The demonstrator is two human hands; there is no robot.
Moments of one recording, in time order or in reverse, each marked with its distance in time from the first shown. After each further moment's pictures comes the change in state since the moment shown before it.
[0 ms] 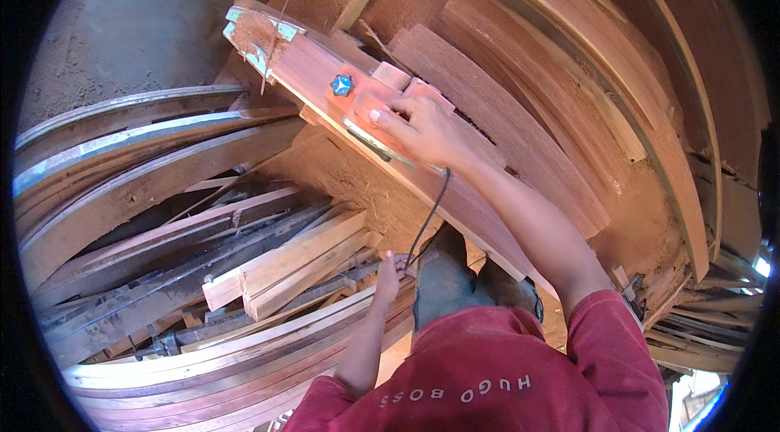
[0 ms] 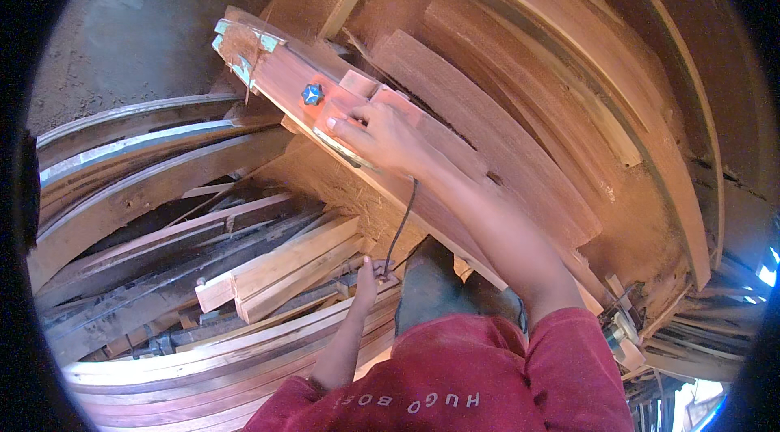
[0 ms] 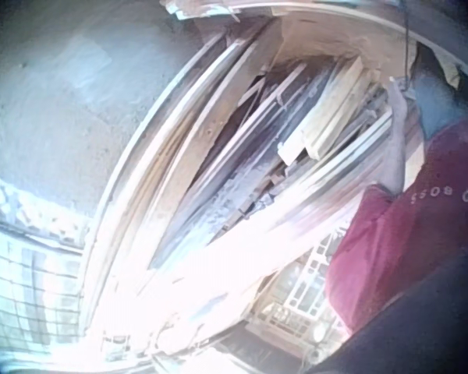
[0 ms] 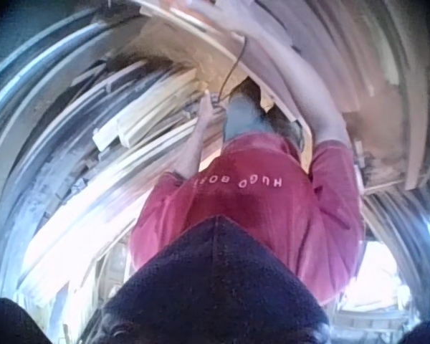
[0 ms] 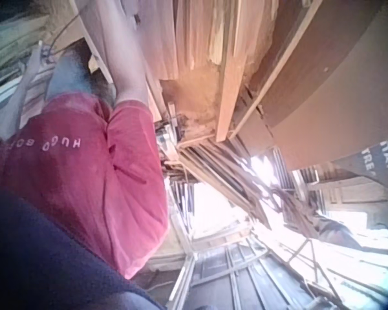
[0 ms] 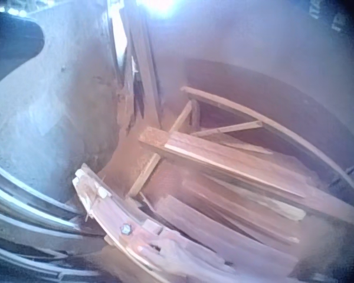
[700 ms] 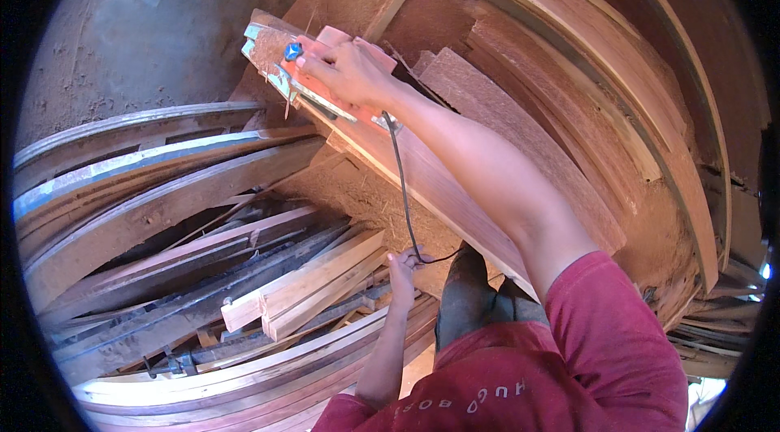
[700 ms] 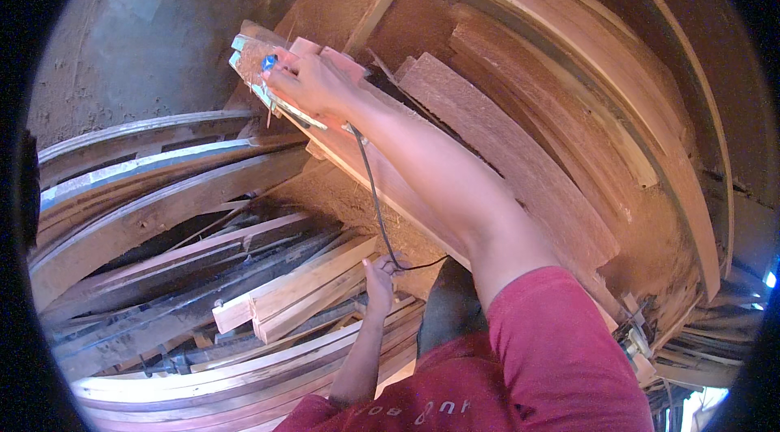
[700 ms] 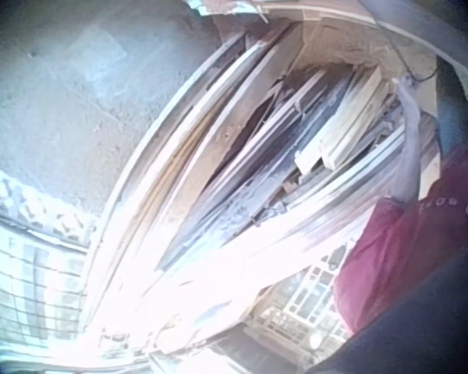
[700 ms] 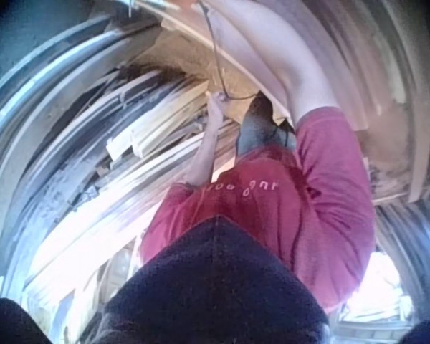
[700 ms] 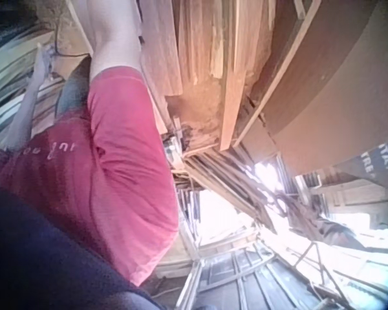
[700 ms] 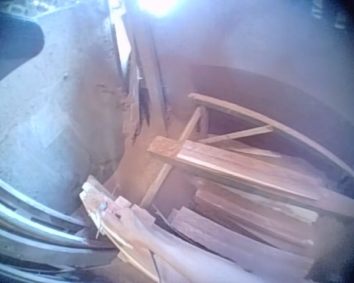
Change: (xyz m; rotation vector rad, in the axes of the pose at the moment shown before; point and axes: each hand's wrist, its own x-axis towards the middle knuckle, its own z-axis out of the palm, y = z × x) left_hand 0.031 0.070 -0.009 -0.328 0.050 0.209; right_hand 0.181 -0.045 0.055 0.031 0.013 -0.122
